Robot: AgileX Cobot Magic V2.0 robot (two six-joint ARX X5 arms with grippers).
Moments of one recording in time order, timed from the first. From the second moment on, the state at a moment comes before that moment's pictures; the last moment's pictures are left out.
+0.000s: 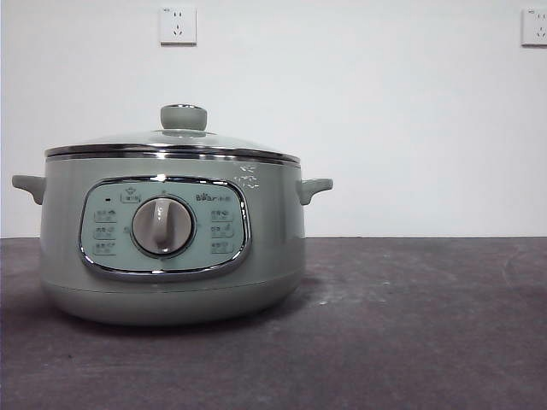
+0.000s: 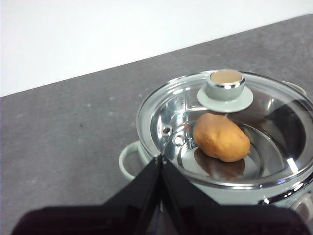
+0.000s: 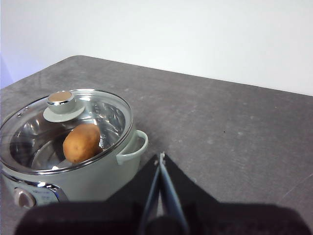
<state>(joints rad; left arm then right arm) -0.37 0.40 0.54 -0.41 -0.09 0.08 0.58 0.51 0.75 -0.46 0.11 0.00</state>
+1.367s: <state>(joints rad) -0.05 0.01 0.02 -0.18 0.06 0.05 0.58 0.51 0.75 -0.46 0.11 0.00</state>
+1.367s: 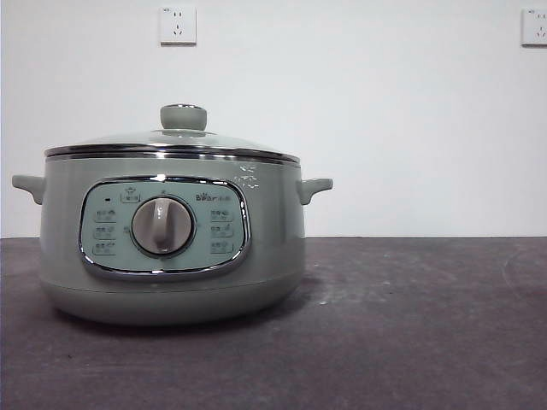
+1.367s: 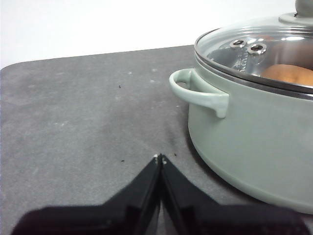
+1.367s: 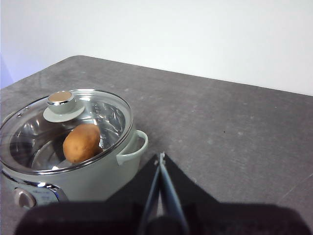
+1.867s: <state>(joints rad) -0.05 0.01 0.02 -0.18 0.06 0.05 0.50 0.45 0.74 -0.48 0.10 -0.07</state>
